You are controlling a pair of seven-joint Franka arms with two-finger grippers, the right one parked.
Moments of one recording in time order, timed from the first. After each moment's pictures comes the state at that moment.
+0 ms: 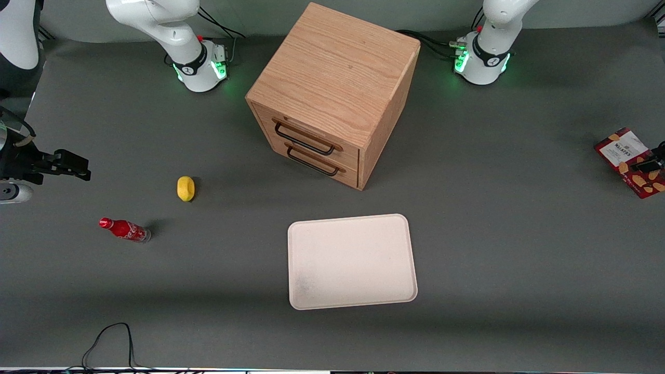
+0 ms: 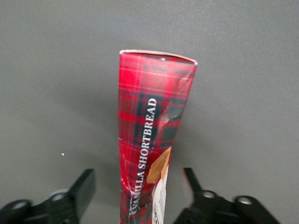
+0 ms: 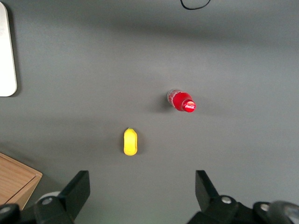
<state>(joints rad) 0.73 0.45 0.03 -1.95 0.10 2.27 0.08</state>
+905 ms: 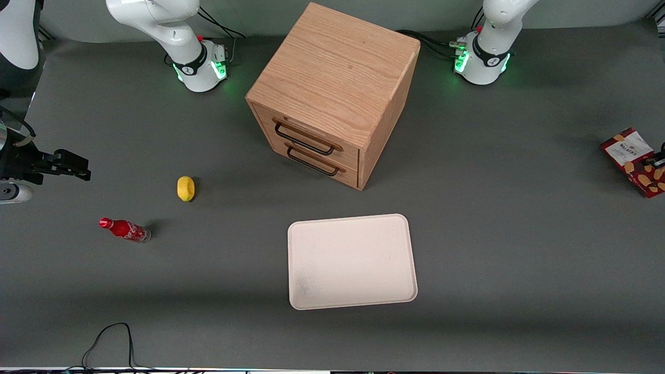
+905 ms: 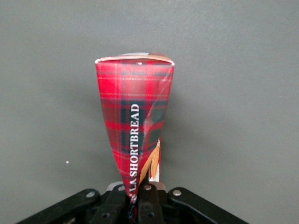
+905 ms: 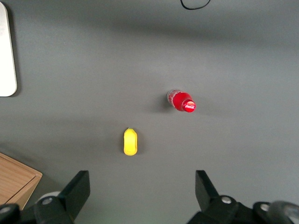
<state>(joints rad) 0.72 0.43 0.02 -1.89 0.11 2.19 0.17</state>
